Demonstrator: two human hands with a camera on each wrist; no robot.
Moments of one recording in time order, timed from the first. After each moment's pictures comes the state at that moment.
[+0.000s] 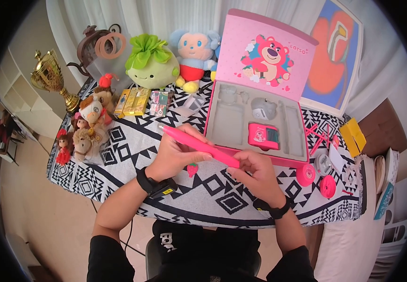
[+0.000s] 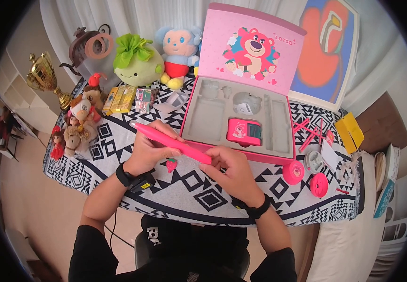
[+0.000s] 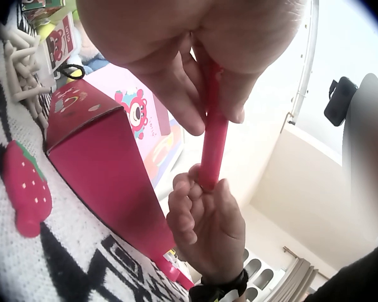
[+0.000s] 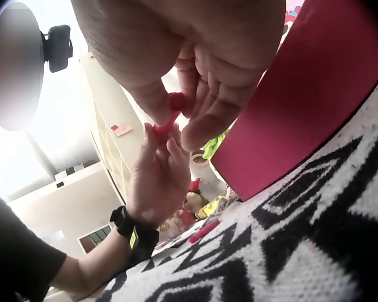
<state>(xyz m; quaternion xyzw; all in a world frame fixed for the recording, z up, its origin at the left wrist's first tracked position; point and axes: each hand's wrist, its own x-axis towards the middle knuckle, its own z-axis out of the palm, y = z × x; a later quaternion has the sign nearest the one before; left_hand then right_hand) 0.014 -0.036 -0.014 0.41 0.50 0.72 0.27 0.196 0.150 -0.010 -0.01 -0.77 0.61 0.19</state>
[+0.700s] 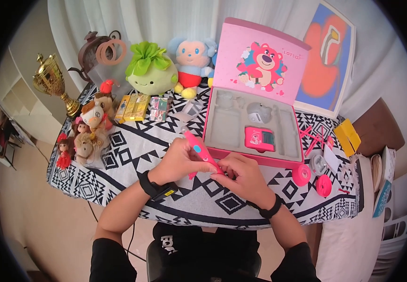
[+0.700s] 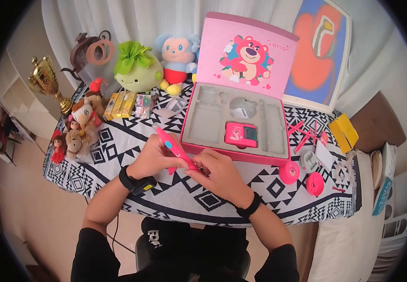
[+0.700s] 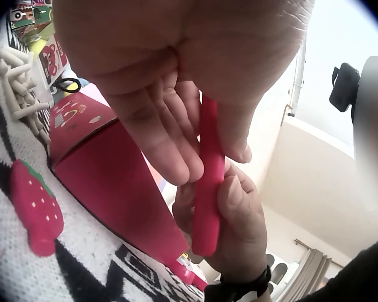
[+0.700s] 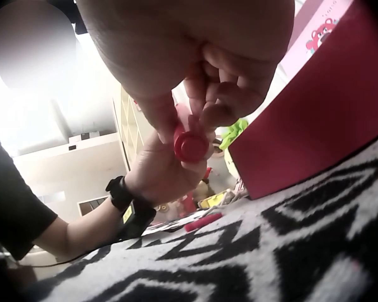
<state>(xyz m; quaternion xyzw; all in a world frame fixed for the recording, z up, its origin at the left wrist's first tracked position) 0.013 -0.039 -0.009 0.44 0.59 0.58 0.35 0.185 0.133 0.002 0.05 -0.88 0.41 0.22</state>
